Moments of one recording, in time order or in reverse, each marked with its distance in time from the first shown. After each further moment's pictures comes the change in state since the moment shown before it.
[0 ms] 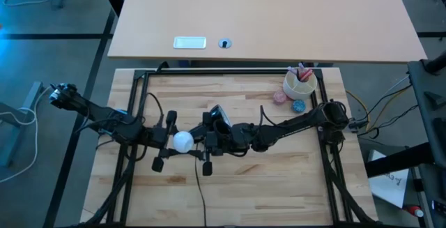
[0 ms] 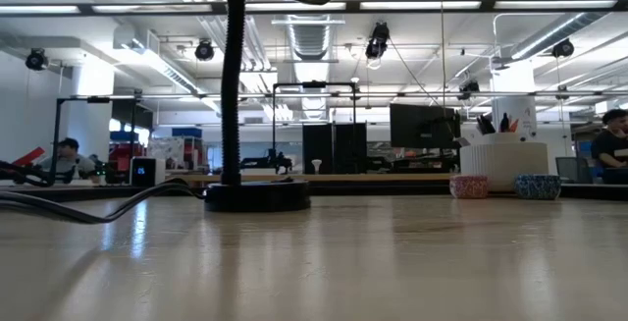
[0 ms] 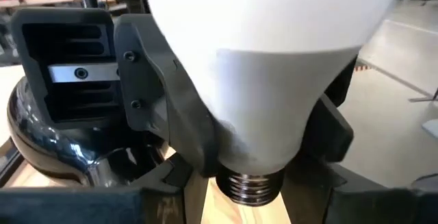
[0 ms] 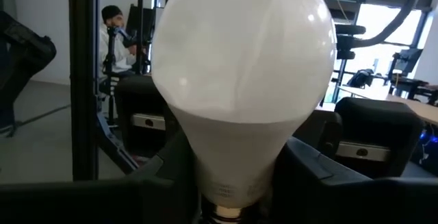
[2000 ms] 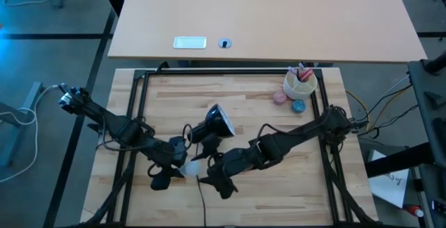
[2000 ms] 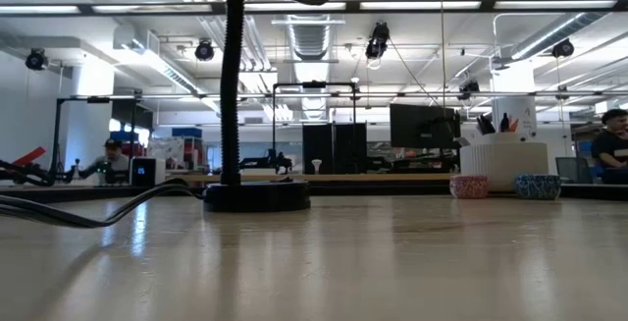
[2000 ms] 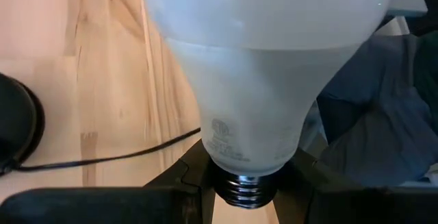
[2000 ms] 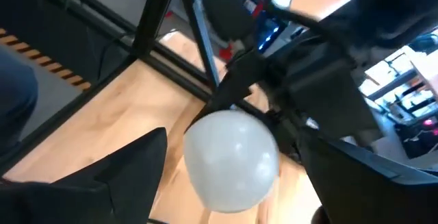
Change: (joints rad) left arm -0.046 0.307 0.267 -0.631 0.356 -0.439; right arm 0.146 0.008 0.336 -0.901 0.068 -0.272
